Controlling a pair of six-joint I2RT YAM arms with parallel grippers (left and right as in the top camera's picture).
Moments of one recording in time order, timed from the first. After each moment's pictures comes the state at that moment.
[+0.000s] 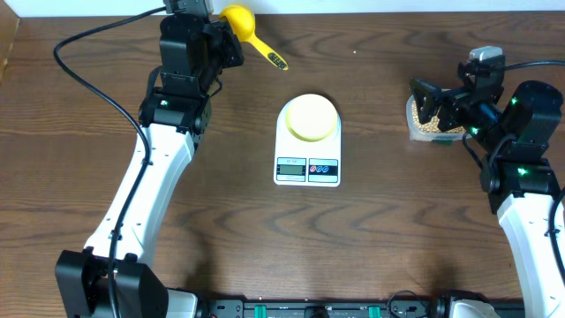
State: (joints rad) left arm -0.18 1.57 1.33 -0.10 0.00 -0.36; right arm -0.10 1.23 0.90 0.00 -0.52 0.03
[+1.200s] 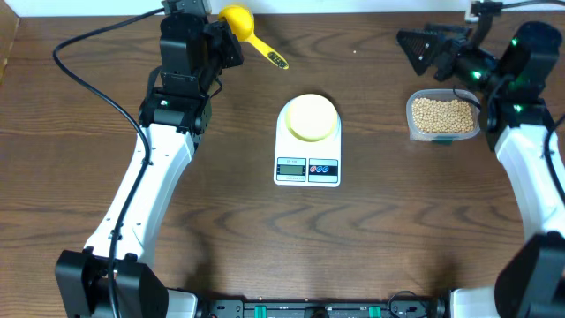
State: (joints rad) left arm -0.18 1.57 1.33 -0.11 -0.01 -0.40; right arm -0.10 1.61 1.23 0.16 -0.91 0.44
